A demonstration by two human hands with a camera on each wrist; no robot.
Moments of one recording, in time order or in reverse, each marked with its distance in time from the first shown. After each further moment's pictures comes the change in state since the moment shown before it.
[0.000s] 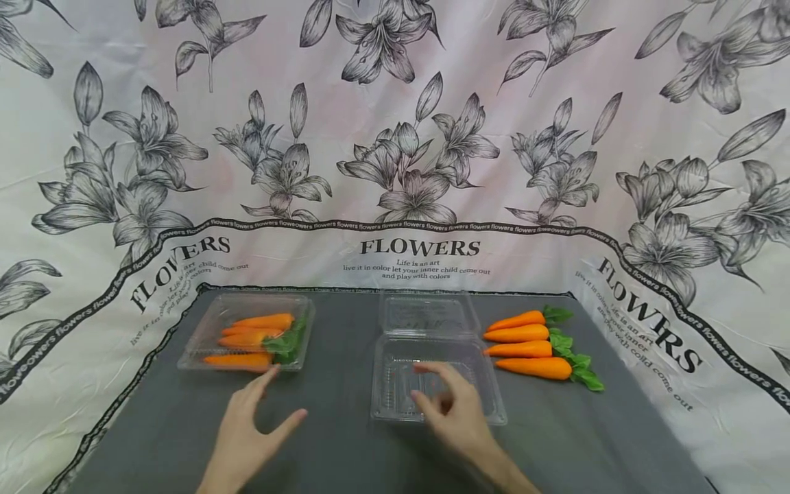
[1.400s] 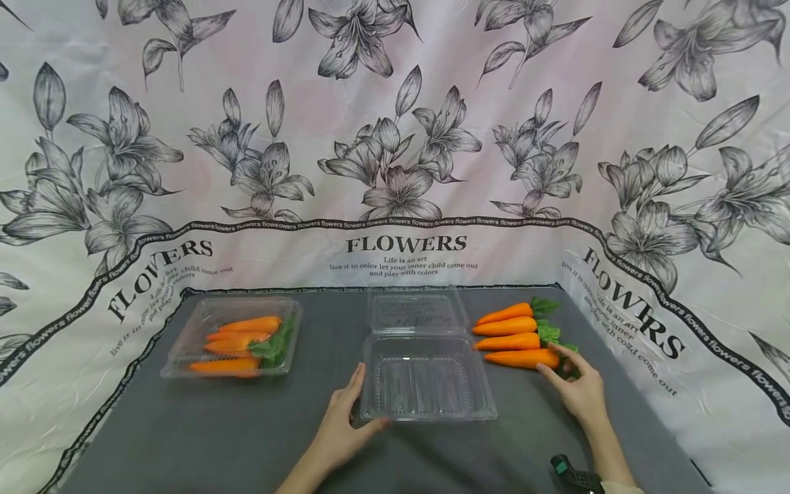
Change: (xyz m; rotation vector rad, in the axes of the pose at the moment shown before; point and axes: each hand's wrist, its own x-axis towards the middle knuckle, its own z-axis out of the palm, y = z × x) left_hand 0.019 0.030 0.151 -0.281 -0.292 0.116; right_hand -0.046 0.156 -0.206 -0.447 0.393 0.259
